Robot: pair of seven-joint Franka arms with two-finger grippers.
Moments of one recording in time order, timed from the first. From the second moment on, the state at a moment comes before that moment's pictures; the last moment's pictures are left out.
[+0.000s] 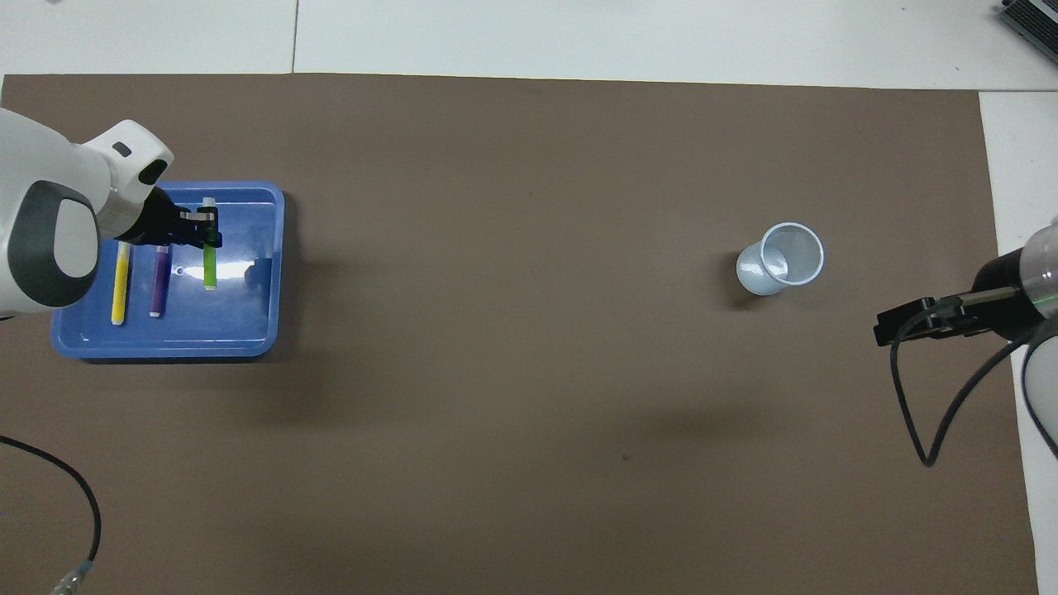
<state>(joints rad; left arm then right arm) 0.07 0.33 -0.08 -1.72 -0.12 2.07 -0.04 -0.10 -0.09 0.10 -1.77 0.02 1.55 -0.09</state>
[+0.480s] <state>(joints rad) 0.03 0.30 -0.12 -1.69 -0.28 2.02 -0.45 -0.10 -0.09 0.09 -1.78 0.12 1.57 -0.09</state>
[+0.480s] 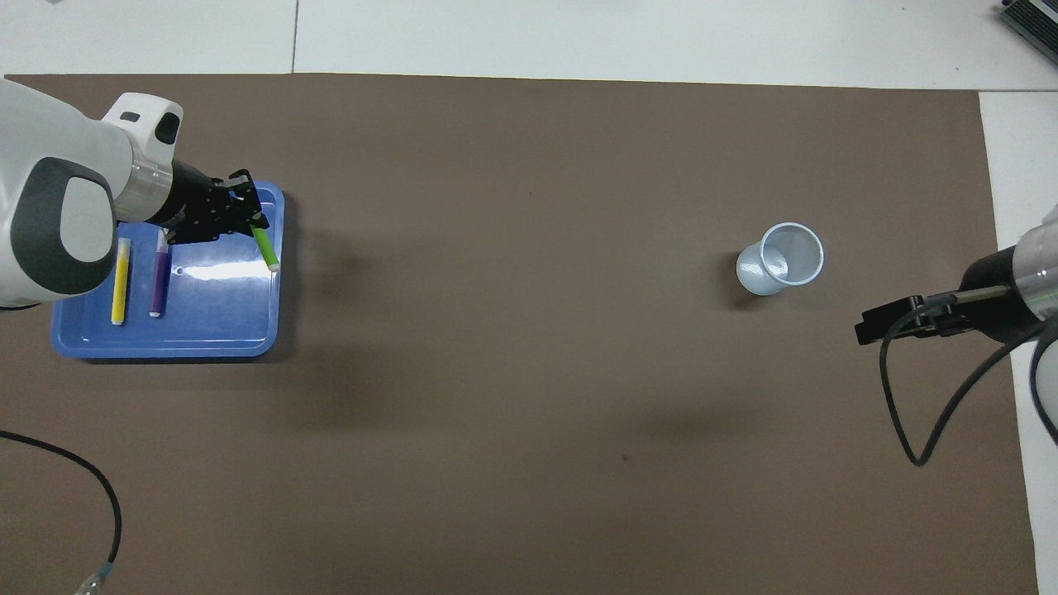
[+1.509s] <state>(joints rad) -0.23 0.21 -0.22 -1.69 -0.35 1.99 -1.43 -0.05 -0.05 0.10 -1.88 0.63 1.84 0.27</state>
